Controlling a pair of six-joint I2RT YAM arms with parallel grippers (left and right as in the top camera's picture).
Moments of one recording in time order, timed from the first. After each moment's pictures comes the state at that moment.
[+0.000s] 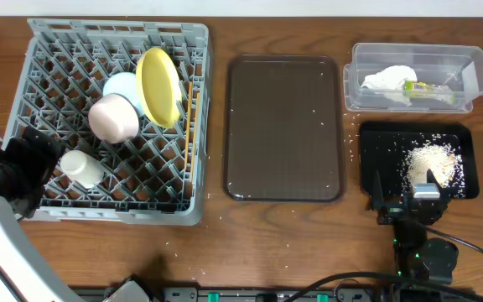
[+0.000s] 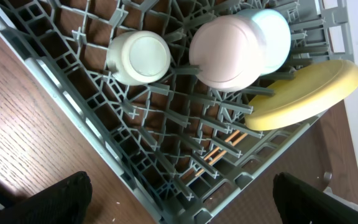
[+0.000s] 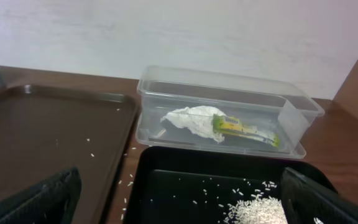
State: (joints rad) left arm 0.73 1.28 1.48 -1.39 0.35 -0.38; right arm -0.07 0.01 0.01 -0.07 -0.04 -0.08
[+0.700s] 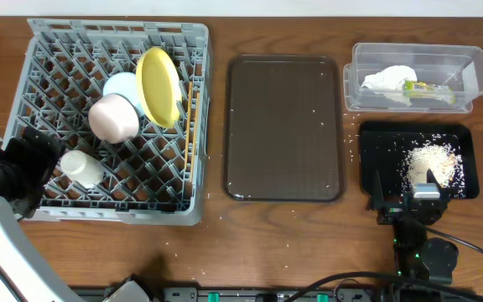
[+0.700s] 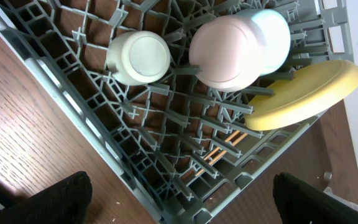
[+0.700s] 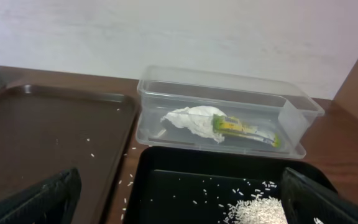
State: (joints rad) left arm 0.73 1.28 1.48 -1.39 0.35 -0.38; right arm -0.07 0.01 0.01 -0.07 -0.04 -0.08
